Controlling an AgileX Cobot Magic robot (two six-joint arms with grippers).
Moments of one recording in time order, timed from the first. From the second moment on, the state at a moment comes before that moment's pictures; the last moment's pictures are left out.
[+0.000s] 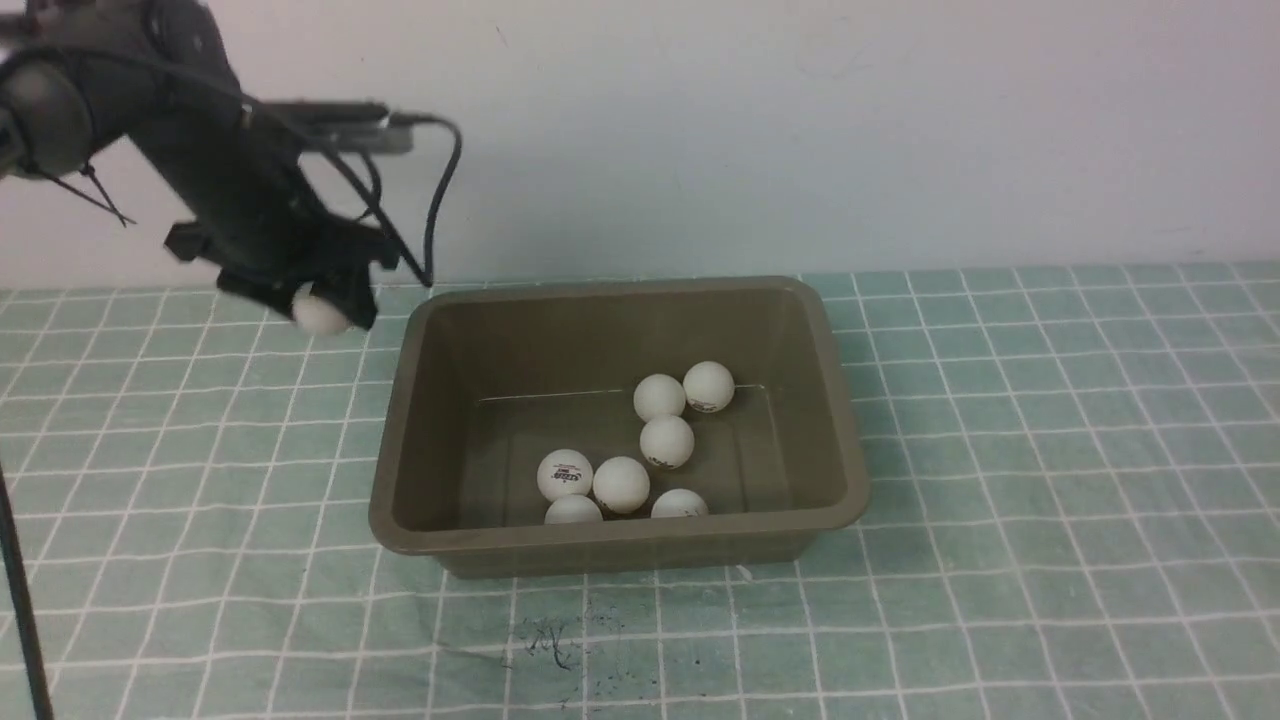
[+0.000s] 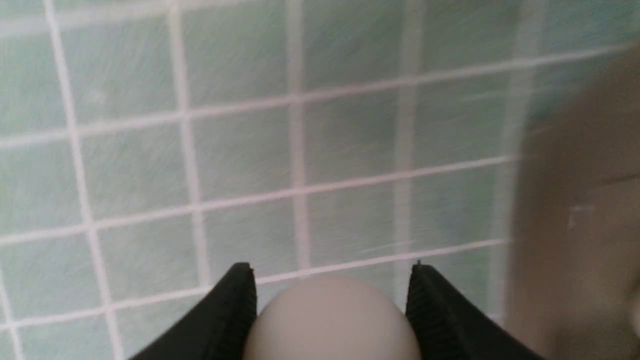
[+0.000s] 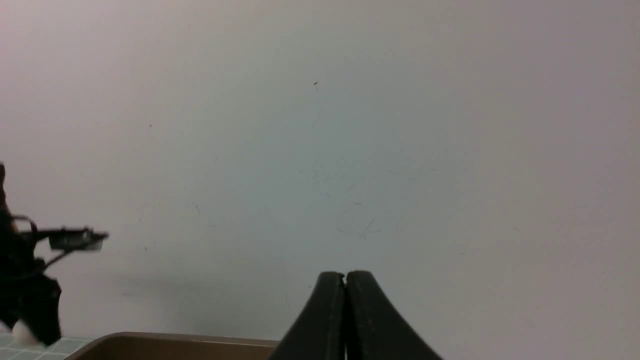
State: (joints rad) right arm 0.25 0.07 -0.17 0.00 0.03 0.13; left arm -0.08 2.03 -1.82 -0.17 1.12 0.14
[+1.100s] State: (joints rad) right arm 0.18 0.07 -0.03 0.01 0.02 0.13; left arm -0.32 1.68 -1.82 -0.19 1.11 0.13
